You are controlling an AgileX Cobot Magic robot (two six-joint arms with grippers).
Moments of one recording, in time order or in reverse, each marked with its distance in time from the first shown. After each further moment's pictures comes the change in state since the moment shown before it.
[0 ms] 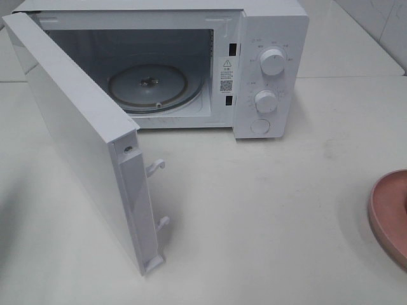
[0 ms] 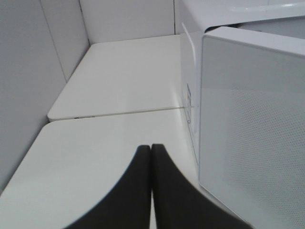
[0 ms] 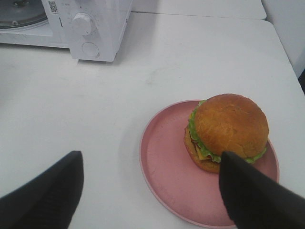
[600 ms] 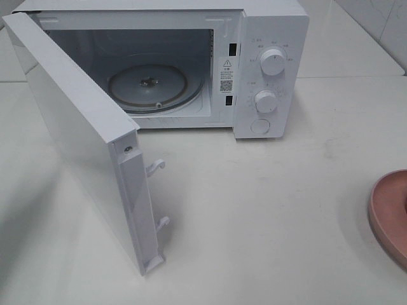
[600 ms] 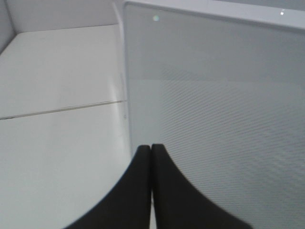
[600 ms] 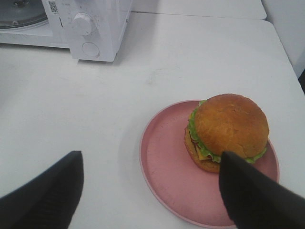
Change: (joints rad) left arm -0.085 0.330 -0.038 0.136 -0.282 -0.113; right arm 0.000 0.000 0.000 0.000 0.000 0.000
